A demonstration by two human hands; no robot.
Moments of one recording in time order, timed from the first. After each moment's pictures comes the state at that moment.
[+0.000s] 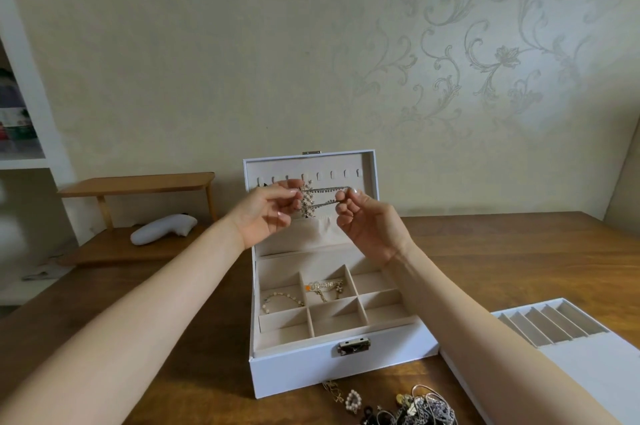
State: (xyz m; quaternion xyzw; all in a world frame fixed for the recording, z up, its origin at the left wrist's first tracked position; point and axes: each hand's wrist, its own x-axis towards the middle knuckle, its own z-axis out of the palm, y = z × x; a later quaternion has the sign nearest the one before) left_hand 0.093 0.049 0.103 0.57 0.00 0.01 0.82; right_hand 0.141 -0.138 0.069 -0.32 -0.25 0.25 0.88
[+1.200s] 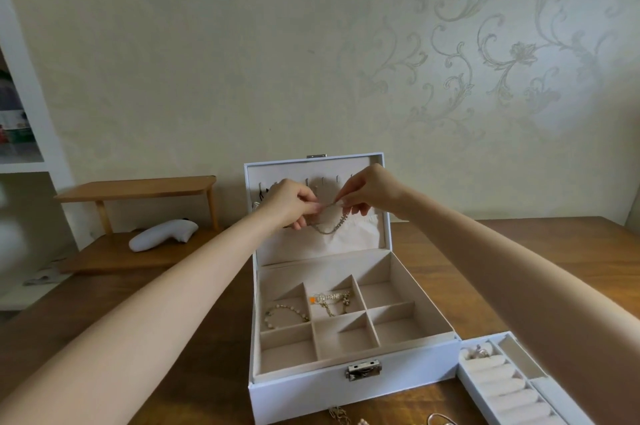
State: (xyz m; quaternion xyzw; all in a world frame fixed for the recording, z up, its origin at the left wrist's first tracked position) left_hand 0.128 0.033 0.109 0.91 0.04 0.14 0.39; right_hand 0.203 -0.136 0.118 -0.83 -0.35 0.01 0.44
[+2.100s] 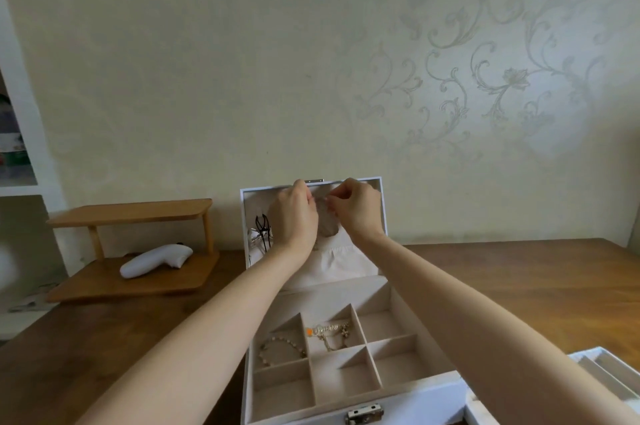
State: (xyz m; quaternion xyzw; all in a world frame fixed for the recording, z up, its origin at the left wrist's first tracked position) left_hand 0.153 0.004 0.107 0.86 0.13 0.46 0.18; right_hand 0.208 -0.087 0.103 -0.77 -0.17 -0.20 0.58
